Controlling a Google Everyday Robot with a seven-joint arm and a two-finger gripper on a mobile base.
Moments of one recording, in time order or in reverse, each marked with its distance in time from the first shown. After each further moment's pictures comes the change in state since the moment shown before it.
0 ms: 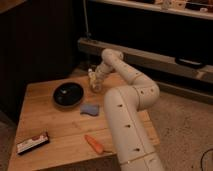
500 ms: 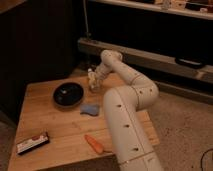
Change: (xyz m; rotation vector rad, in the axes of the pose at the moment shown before) arm 0.005 -0.005 0.033 0.068 0.071 -0.008
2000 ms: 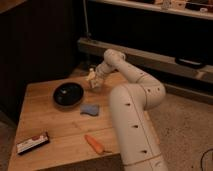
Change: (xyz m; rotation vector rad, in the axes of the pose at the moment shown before) arm -0.011 0.008 -0.017 -0.051 -0.104 -0.007
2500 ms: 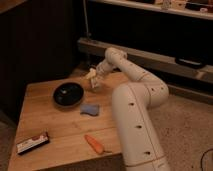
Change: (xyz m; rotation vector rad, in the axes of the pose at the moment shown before) arm -0.008 0.003 -0.013 -0.013 -0.042 -0.010
